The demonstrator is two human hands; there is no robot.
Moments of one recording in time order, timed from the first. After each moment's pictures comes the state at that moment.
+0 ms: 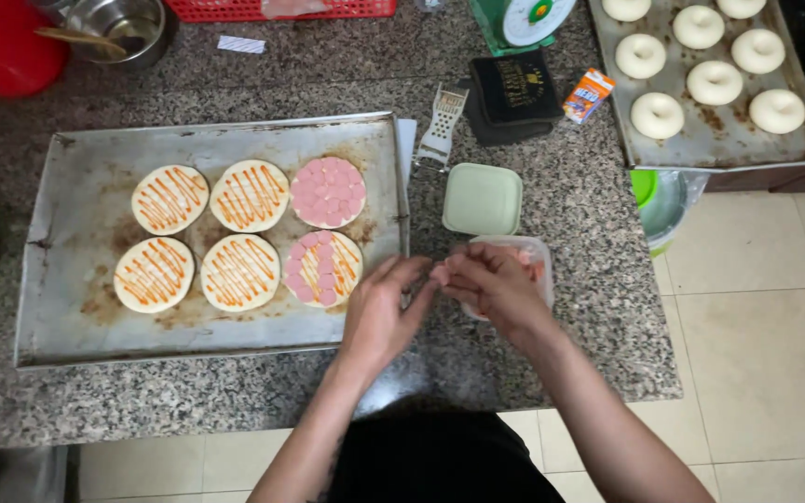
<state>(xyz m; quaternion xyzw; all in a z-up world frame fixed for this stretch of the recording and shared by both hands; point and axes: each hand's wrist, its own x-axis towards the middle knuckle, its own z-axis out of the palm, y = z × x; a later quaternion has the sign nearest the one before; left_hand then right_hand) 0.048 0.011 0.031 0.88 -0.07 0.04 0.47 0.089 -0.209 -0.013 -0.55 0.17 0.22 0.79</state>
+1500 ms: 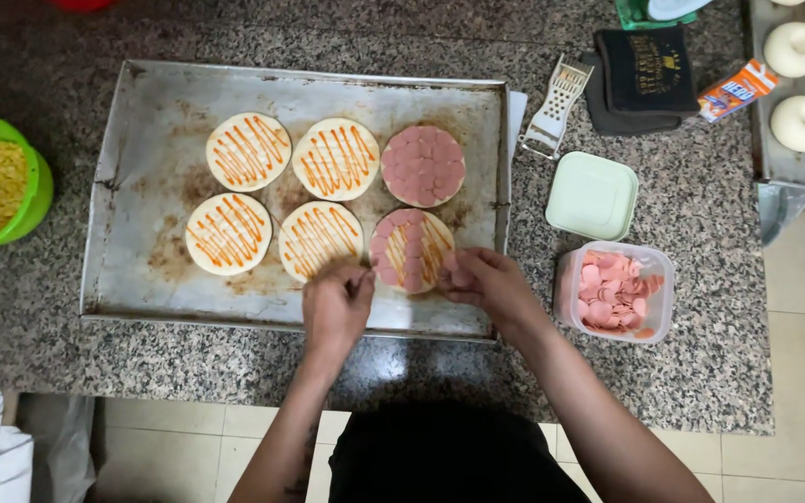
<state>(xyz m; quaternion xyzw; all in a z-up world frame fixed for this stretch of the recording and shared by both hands) 0.012 0.211 -0.100 0.89 0.16 0.06 0.41 0.098 -0.057 -0.074 -0.60 0.25 0.29 0.70</state>
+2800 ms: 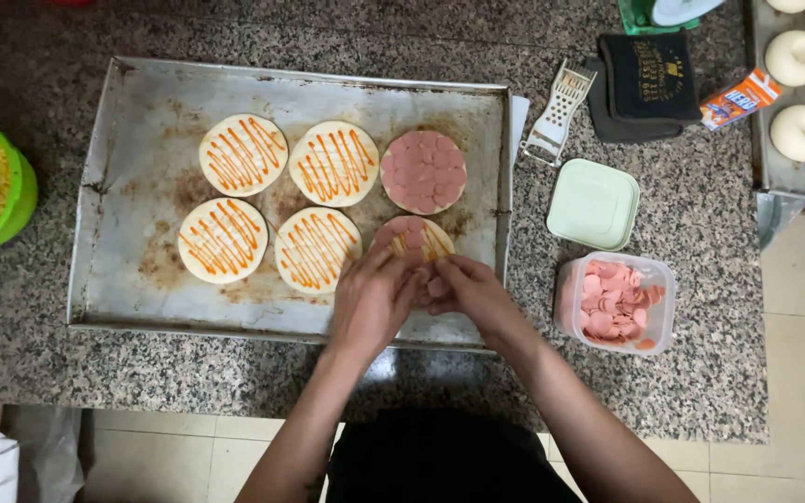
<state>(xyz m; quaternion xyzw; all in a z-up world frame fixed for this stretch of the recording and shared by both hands) 0.049 0.173 -0.020 0.93 -0.04 0.10 0.35 0.103 -0.034 -0.092 -0.65 0.18 0.34 0.66</state>
